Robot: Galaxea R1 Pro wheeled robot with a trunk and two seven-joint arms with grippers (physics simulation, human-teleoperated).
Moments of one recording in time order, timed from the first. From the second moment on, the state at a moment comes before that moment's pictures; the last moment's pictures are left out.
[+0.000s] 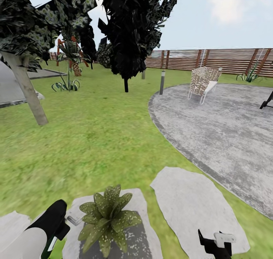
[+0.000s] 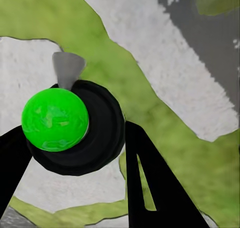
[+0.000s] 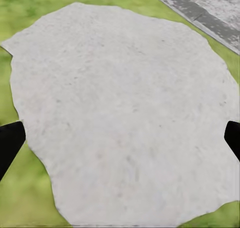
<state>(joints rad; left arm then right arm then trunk) -0.64 0.15 0.13 -0.48 -0.96 0.80 -0.60 -0.36 -0.12 -0.60 -0.24 0.43 -0.61 0.12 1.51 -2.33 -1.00</state>
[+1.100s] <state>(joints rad) -0.62 0.13 0.15 -0.38 -0.96 0.79 -0.60 -0.36 -0.12 -0.60 -0.24 0.43 -0.61 0.12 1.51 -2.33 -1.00</state>
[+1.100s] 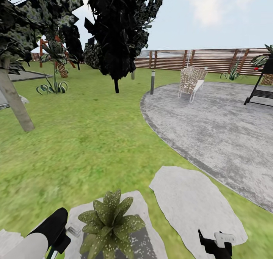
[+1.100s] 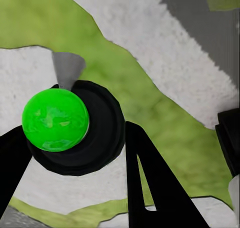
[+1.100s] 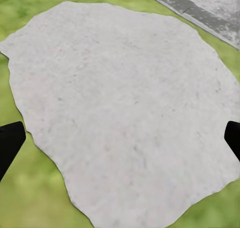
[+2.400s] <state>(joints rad) -0.56 0.16 0.15 -0.44 -0.96 0.79 -0.50 -0.36 -0.12 -0.60 -0.23 0.43 -0.61 0.12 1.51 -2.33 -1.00</state>
